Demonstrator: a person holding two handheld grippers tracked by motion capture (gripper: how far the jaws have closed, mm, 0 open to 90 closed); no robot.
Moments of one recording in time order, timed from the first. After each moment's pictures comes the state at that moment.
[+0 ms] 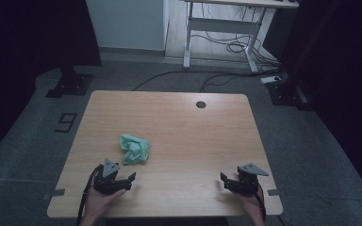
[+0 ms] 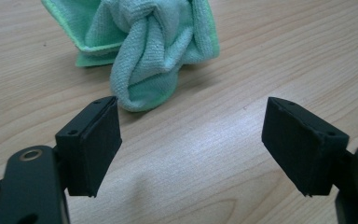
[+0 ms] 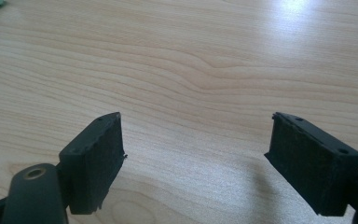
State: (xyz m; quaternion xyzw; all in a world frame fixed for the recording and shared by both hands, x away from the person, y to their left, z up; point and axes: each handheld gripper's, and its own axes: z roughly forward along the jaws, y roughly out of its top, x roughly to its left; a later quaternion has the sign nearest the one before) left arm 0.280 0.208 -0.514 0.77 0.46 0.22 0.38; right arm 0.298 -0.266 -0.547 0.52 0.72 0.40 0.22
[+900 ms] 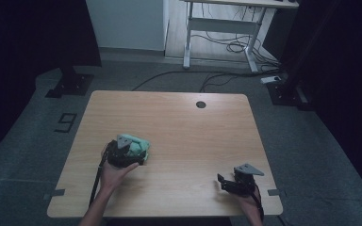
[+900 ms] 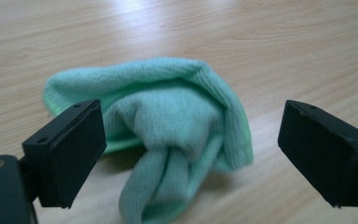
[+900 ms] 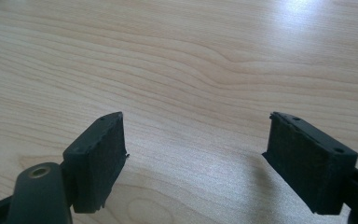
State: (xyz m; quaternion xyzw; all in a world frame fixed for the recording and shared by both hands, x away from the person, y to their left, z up) left arm 0.366 0.174 -0.499 0.76 0.50 0.23 0.35; right arm 0.298 -0.256 -0.548 0.51 0.73 0.39 0.21
